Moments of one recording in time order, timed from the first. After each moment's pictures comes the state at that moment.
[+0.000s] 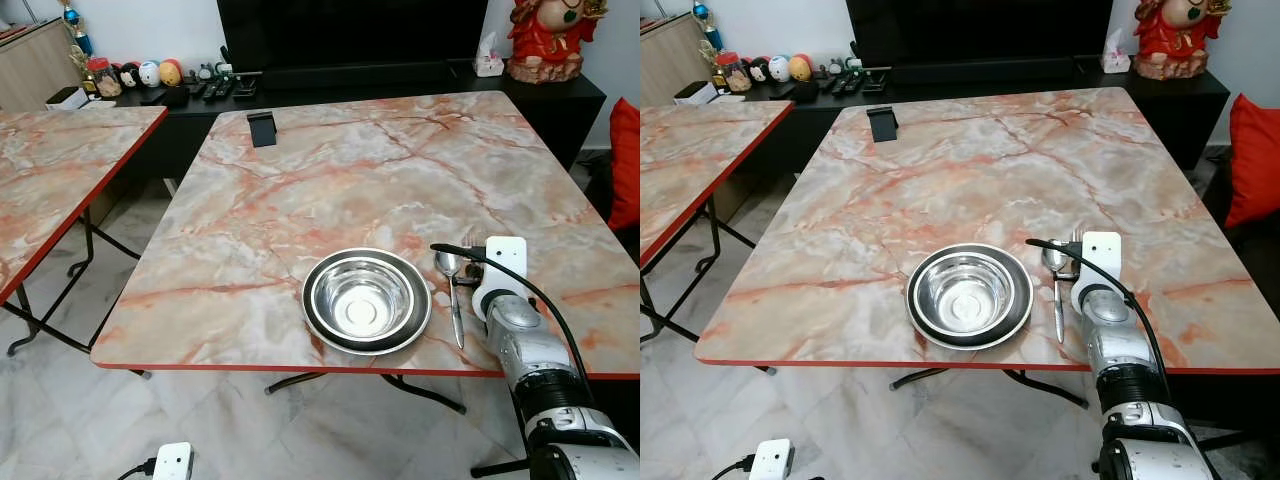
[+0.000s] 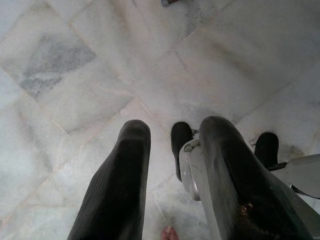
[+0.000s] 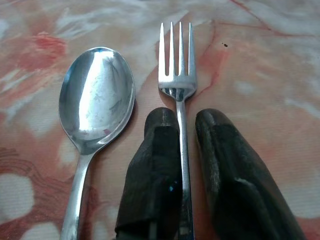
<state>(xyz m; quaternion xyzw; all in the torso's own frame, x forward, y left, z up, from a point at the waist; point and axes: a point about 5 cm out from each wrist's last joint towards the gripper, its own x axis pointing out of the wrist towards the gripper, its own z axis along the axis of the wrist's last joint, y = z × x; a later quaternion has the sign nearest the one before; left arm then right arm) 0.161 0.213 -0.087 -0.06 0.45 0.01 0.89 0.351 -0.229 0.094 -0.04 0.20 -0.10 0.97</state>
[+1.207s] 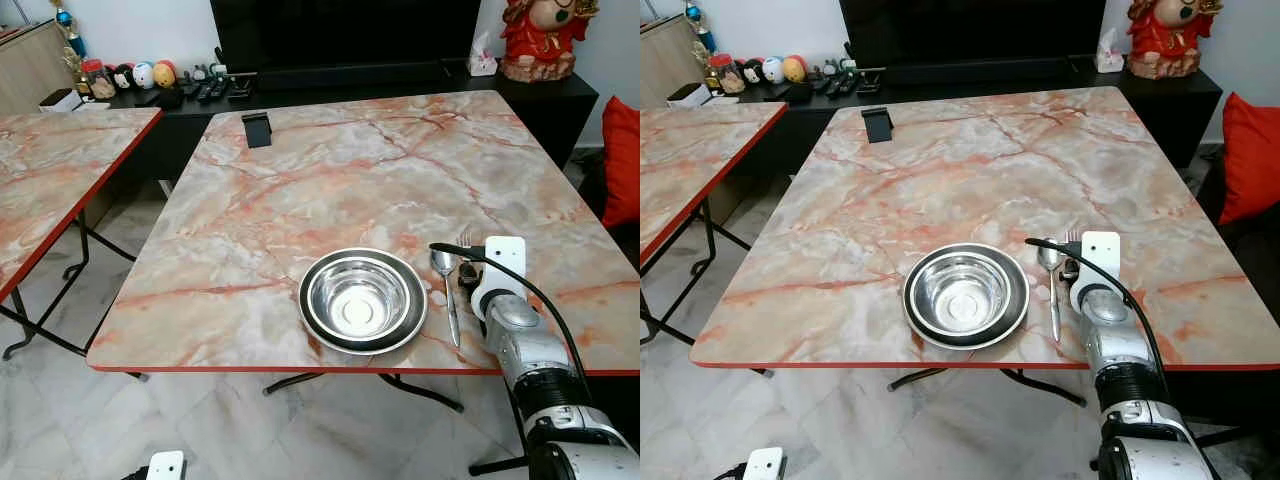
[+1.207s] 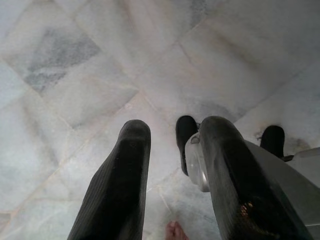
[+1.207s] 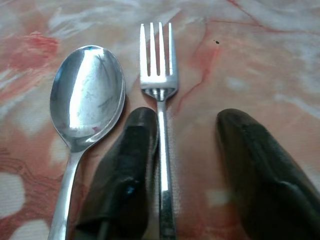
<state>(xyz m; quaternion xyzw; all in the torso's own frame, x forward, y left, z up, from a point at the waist) 0.152 0.221 -0.089 -0.06 0.46 0.01 0.89 0.352 -0.227 0.093 -0.04 0.20 -0.10 0.97</state>
